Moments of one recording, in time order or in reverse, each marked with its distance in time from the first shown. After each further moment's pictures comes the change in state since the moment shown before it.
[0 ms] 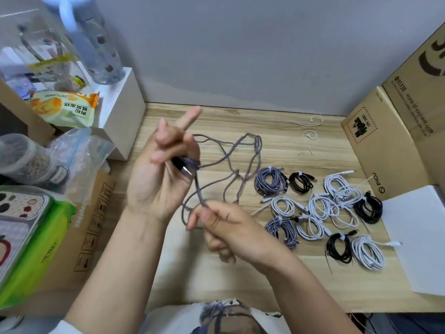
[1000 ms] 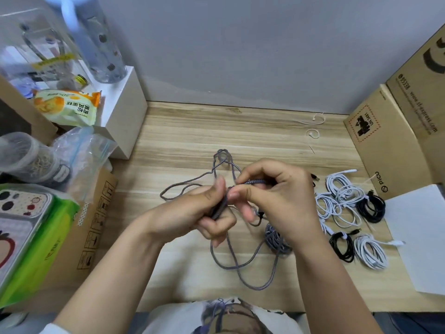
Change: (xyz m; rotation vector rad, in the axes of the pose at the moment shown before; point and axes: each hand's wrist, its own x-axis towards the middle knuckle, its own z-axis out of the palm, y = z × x) left_hand -0.007 -0.031 -0.018 0.864 -0.378 -0.503; right_hand -0.008 -0.027 -0.032 -0.172 0.525 -0.455
